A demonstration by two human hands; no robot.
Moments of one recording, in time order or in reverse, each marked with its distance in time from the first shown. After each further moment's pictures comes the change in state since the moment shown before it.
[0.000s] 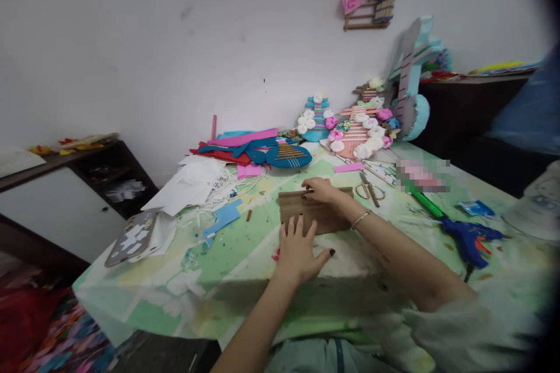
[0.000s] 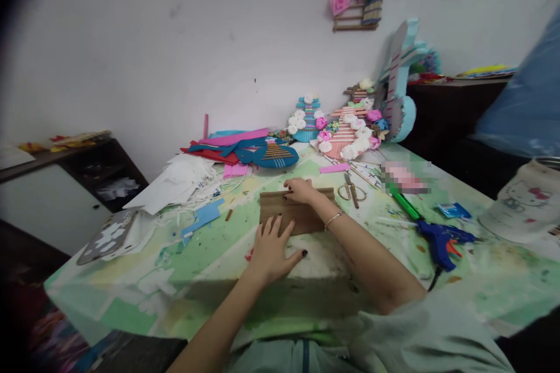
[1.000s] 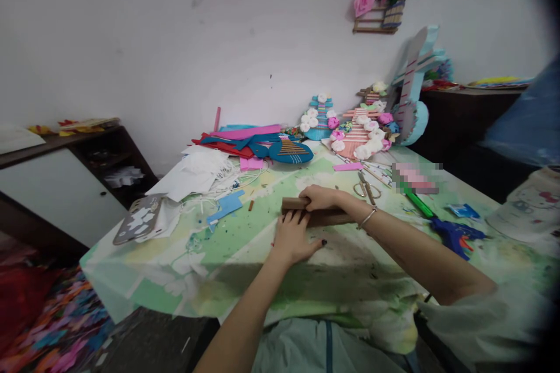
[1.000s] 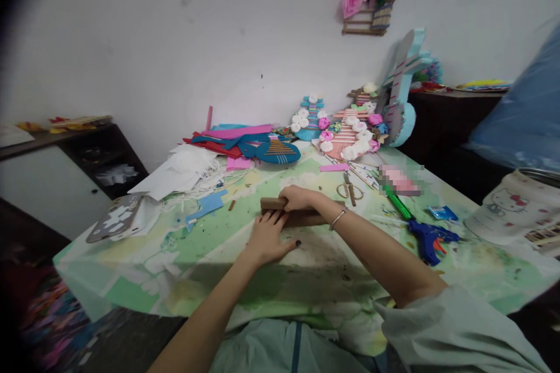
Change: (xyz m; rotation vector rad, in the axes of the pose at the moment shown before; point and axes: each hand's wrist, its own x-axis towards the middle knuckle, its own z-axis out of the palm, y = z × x) left_hand 0.003 -0.016 -0.007 -0.265 0.093 0.068; right_hand -0.022 -0.039 -0.018 -0.018 -0.340 -0.238
